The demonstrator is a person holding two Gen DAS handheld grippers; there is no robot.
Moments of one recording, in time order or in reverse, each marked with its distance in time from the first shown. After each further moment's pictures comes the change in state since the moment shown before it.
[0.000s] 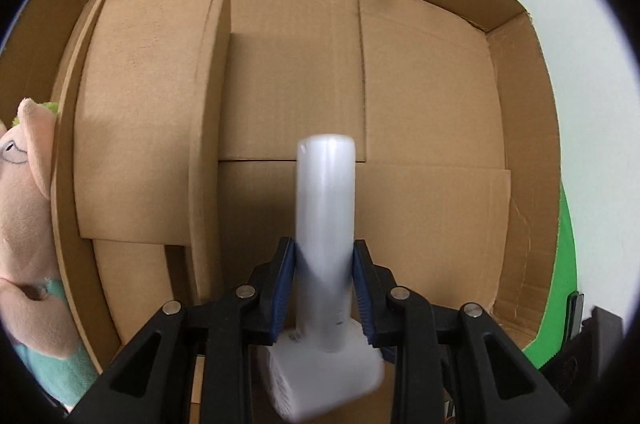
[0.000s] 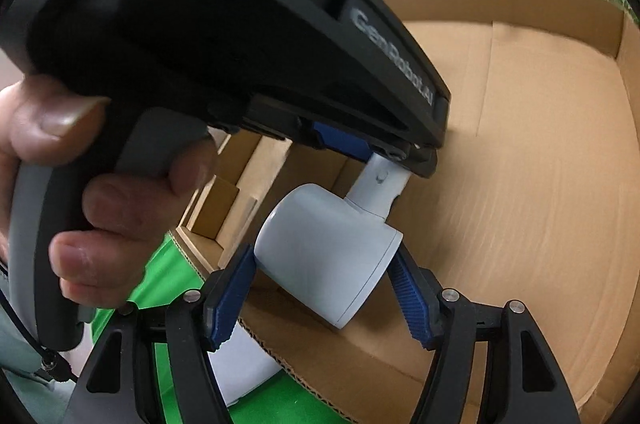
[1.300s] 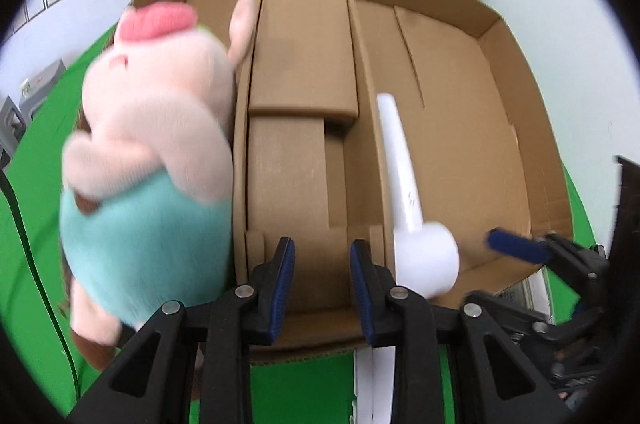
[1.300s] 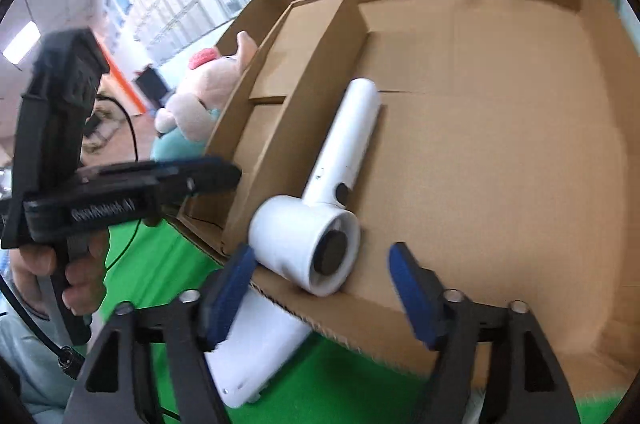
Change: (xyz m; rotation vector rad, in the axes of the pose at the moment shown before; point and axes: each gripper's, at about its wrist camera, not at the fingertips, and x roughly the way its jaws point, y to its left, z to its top) left arm -0.050 0.085 -0.094 0.087 -0.192 0.018; right arm -0.010 0.002 -0.017 0.092 0.009 -0.156
